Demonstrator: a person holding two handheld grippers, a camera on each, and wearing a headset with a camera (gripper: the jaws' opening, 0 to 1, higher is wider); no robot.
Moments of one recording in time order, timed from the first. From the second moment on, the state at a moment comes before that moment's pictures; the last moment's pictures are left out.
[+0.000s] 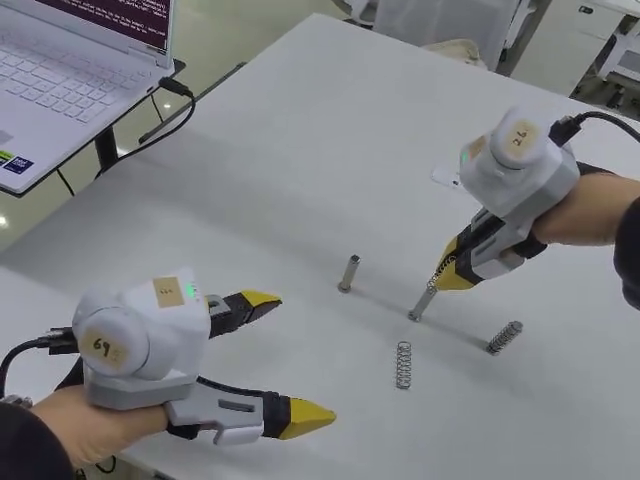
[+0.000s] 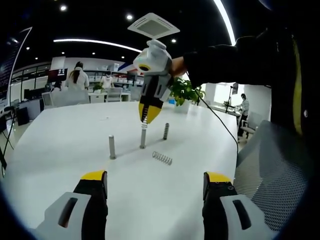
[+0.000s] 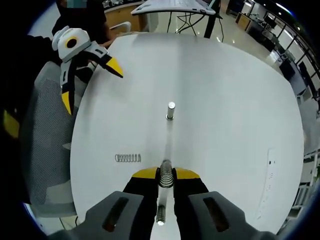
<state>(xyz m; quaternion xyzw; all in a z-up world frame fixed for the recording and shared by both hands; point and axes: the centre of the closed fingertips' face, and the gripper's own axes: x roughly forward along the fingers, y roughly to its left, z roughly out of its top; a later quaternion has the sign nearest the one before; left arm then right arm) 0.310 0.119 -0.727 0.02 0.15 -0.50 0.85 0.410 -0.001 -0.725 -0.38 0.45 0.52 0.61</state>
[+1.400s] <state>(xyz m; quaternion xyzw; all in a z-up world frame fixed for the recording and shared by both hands) 0.308 0.119 -0.729 0.02 0.16 -0.50 0.85 0.409 -0.004 -0.730 -0.38 0.46 0.52 0.62</state>
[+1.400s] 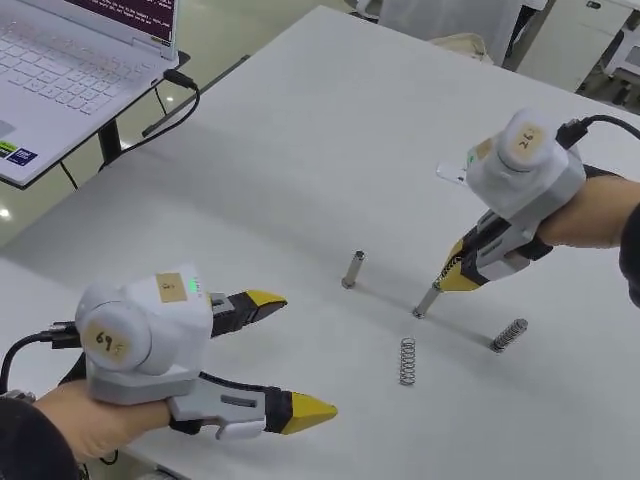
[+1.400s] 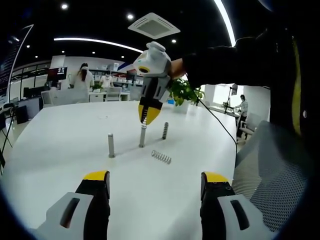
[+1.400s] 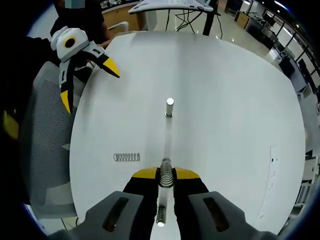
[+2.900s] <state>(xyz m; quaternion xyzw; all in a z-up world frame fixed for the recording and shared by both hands) 0.309 0.122 -0.729 0.02 0.16 -0.50 0.85 0.407 0.000 -0.768 -0.39 0.47 0.51 0.61</state>
